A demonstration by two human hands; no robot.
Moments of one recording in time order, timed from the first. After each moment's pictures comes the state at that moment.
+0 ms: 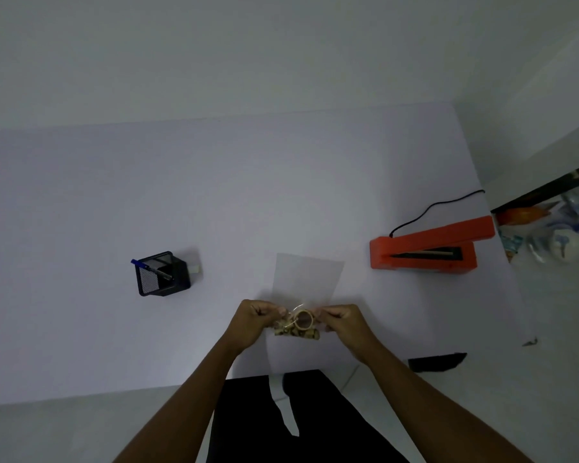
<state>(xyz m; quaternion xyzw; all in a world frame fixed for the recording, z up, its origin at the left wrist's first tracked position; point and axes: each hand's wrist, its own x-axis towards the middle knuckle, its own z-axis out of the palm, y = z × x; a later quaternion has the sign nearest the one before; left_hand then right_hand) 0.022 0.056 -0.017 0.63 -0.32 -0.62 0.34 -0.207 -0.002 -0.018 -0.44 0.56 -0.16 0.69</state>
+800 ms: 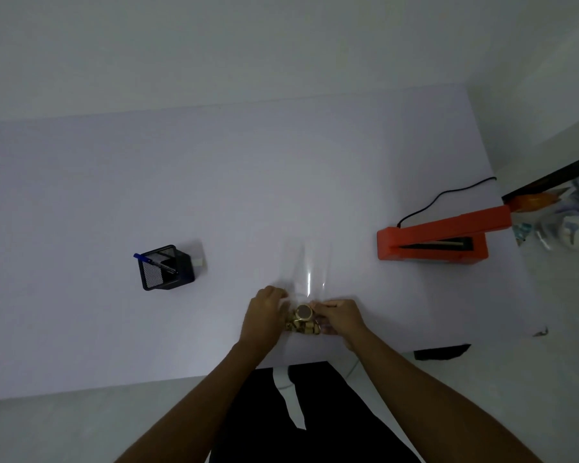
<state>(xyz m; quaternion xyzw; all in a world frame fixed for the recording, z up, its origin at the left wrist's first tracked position) 0.000 0.058 -0.026 0.75 -0.56 -0.31 0.14 -0.179 0.000 -0.037 -0.30 0.68 -0.09 0.66</state>
